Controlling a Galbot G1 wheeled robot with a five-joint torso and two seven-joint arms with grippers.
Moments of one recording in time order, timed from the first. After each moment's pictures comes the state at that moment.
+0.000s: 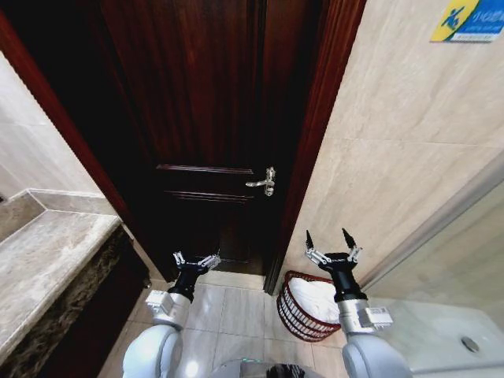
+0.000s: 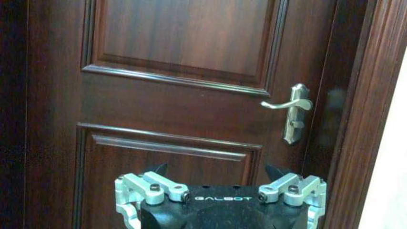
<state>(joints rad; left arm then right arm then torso) 1.74 -1.61 -0.56 -2.35 -0.11 0.15 0.17 -1.73 1.50 0.52 2.38 -0.04 0.06 -0.01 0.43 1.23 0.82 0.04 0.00</state>
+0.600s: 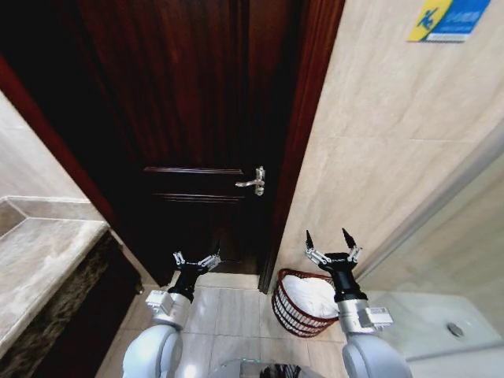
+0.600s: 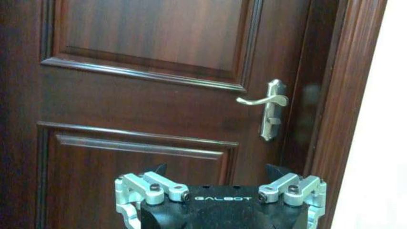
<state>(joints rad) 1.74 -1.61 -0.56 -2.35 -0.11 0.15 0.17 -1.73 1.50 0.52 2.38 -0.04 0.06 -0.01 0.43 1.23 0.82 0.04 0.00</state>
